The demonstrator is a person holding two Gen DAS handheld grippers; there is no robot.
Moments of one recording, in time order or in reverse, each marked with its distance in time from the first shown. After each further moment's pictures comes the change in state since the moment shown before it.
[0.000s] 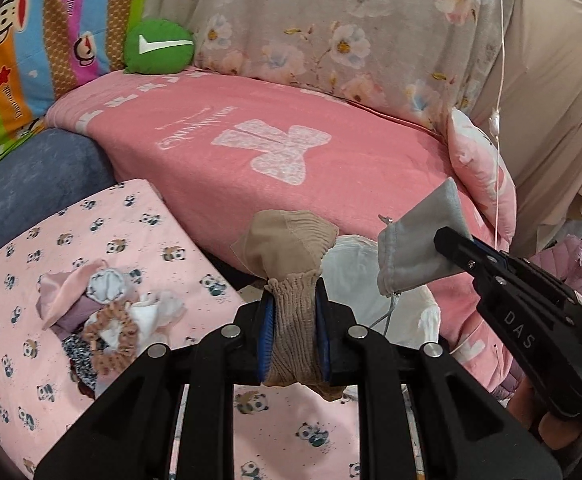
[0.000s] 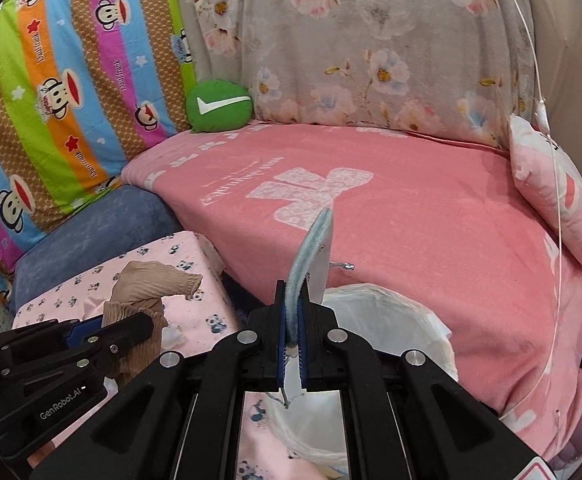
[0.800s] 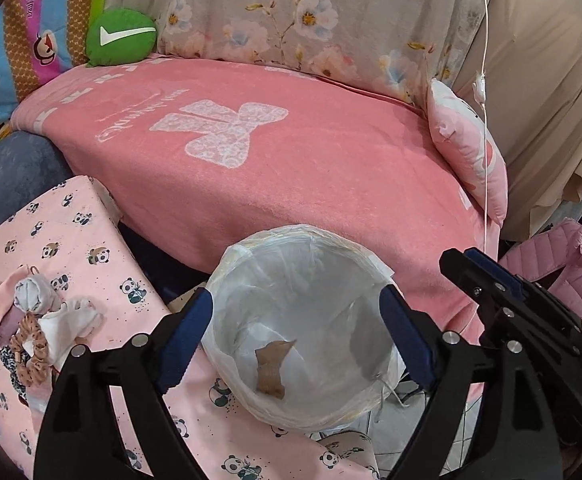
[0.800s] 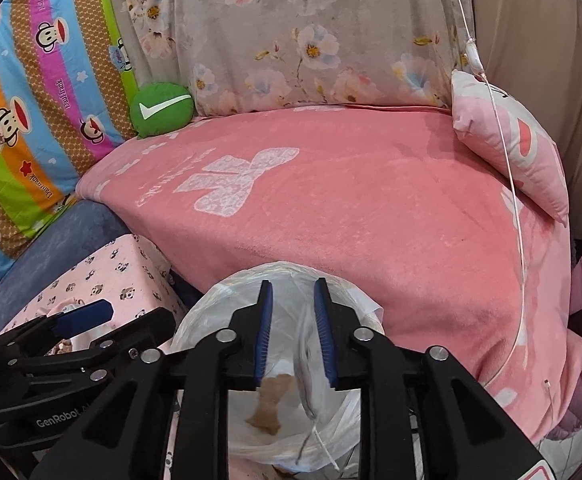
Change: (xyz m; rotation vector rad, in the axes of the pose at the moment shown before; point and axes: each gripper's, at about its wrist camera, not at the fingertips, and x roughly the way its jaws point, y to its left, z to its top) left arm 0.057 -0.063 0.005 0.026 0.063 -0.031; right arm 0.012 -0.090 -0.020 0.125 0.028 -0.091
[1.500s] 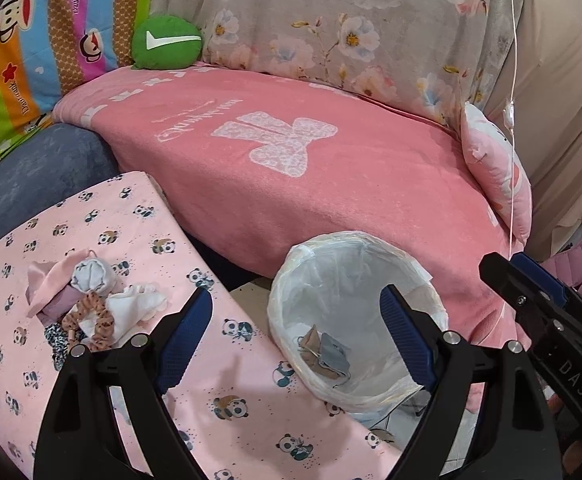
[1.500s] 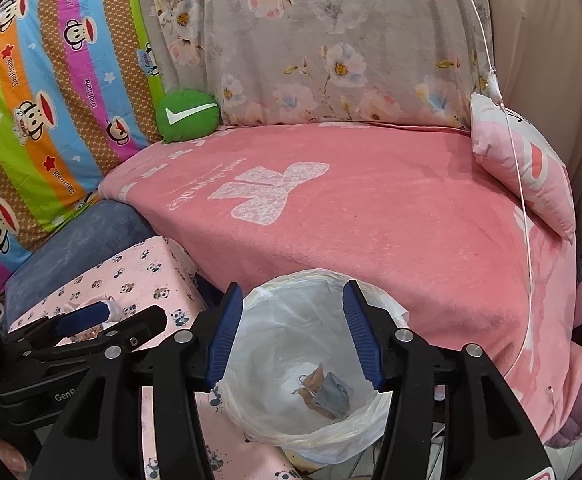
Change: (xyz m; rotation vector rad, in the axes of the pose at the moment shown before) left arm -0.040 0.045 -0.016 -0.066 -0.057 0.117; right arm -0.035 0.044 -0.008 -0.058 -0.041 0.053
